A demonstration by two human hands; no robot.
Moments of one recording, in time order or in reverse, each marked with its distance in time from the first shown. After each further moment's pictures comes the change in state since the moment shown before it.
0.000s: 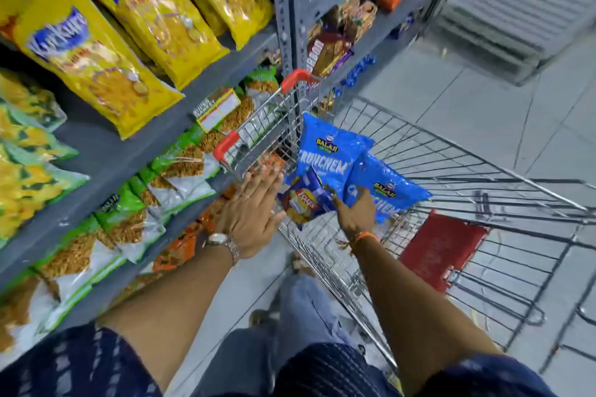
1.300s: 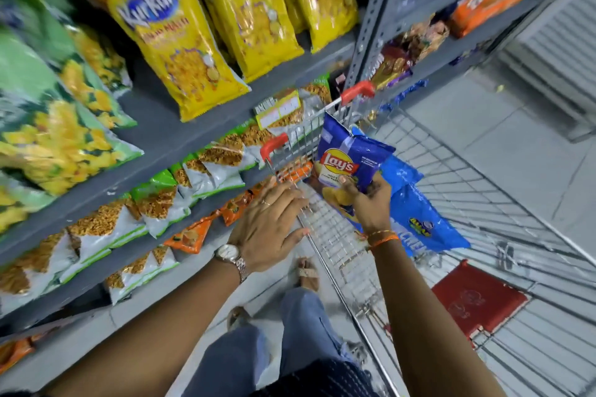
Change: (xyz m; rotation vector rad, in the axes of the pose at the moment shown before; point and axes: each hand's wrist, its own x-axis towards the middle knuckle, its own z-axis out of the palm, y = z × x) left_hand -0.024 -0.014 -0.039 -0.007 0.156 -0.041; right_hand 0.009 -0.097 0.030 0.427 -0.289 -0.315
